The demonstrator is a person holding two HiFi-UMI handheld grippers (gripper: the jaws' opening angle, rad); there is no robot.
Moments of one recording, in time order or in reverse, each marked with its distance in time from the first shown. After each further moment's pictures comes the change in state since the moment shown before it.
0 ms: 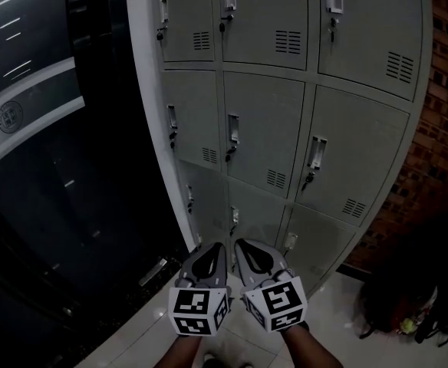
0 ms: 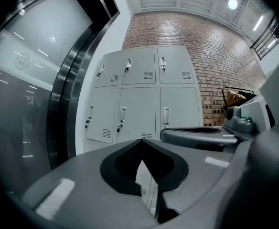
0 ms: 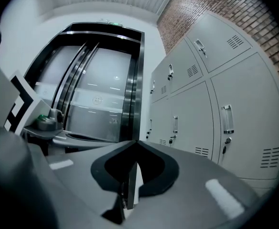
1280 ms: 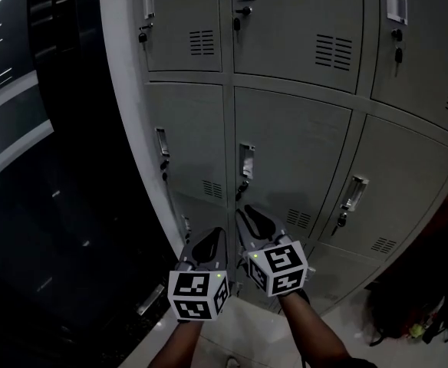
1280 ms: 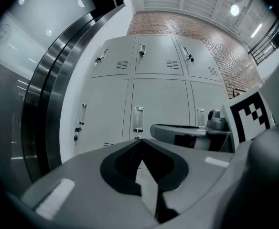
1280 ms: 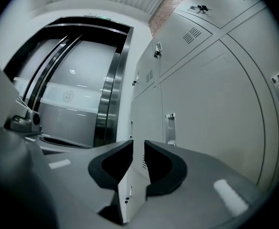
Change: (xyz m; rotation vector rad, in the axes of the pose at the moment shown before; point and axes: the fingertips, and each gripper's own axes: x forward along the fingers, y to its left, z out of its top) left arm 0.191 0.125 0.040 -0.004 -0.012 -0.082; right arm 0.231 -0.130 0.013 0.045 -0.036 -0.114
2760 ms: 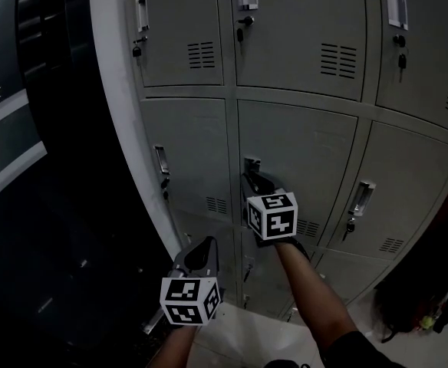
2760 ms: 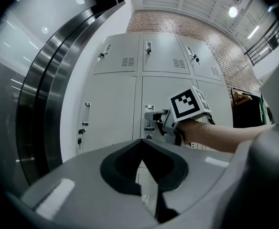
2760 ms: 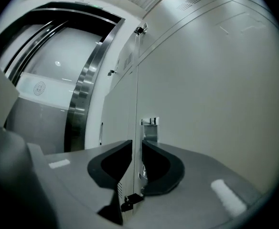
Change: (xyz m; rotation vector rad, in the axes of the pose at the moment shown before) left arm 0.014 0.055 0.000 0.022 0.018 -0.047; right arm 0.115 -0.087 0.021 0.004 0.029 -0.182
